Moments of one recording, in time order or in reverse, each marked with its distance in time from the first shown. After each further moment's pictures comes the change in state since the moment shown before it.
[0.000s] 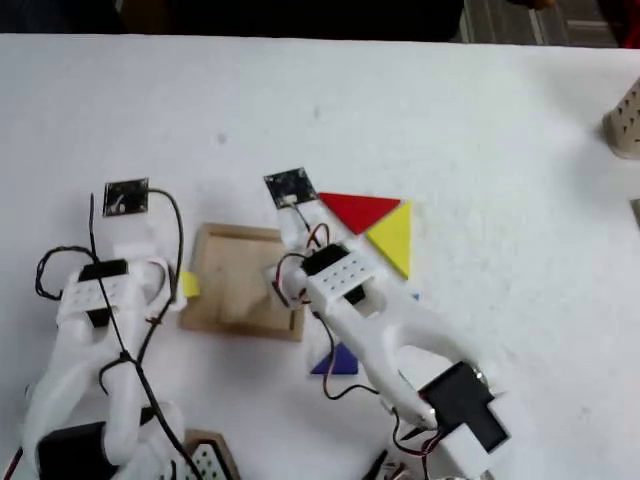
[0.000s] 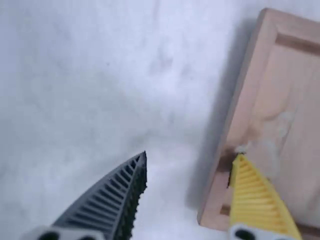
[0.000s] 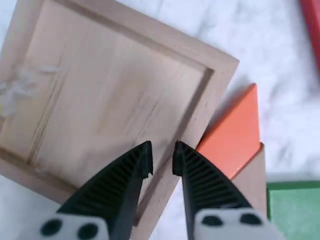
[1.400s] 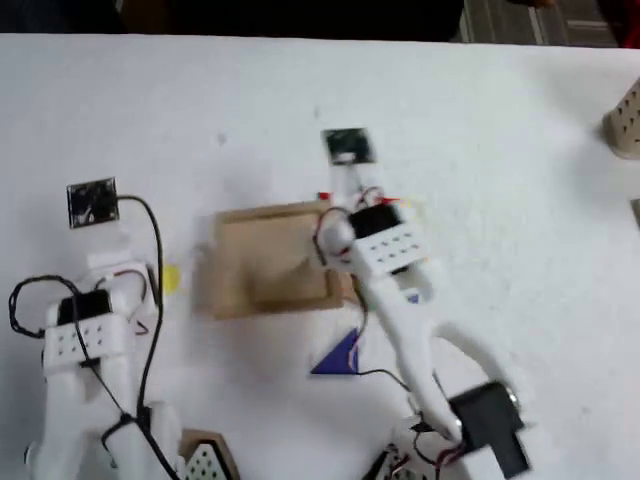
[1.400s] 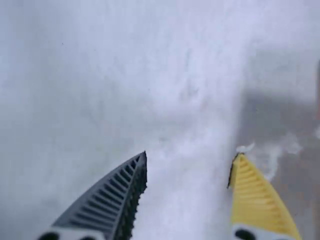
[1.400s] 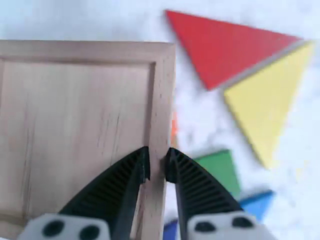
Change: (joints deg) left arm -4.6 -22.0 7.8 0.0 0.0; right arm 14.1 -10.3 -10.3 20.8 0.5
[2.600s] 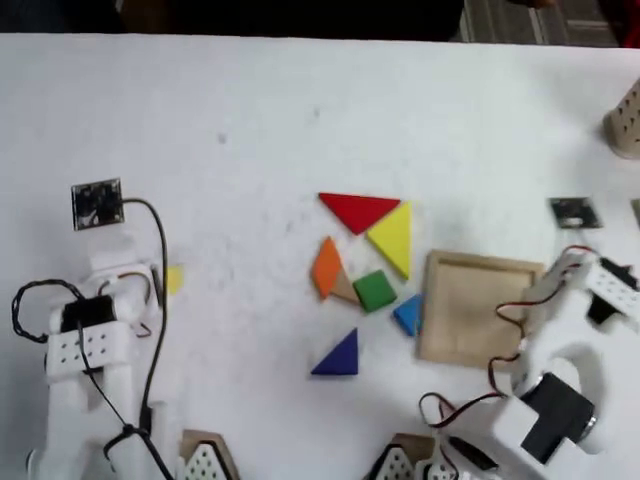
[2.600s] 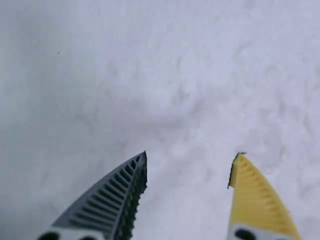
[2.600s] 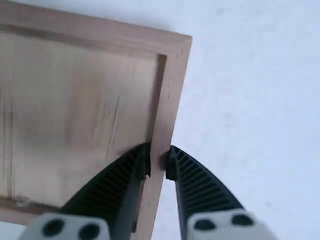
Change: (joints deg) left arm 1.5 -1.3 0.5 0.0 0.0; right arm 58.6 7.0 10.8 -7.9 55.7
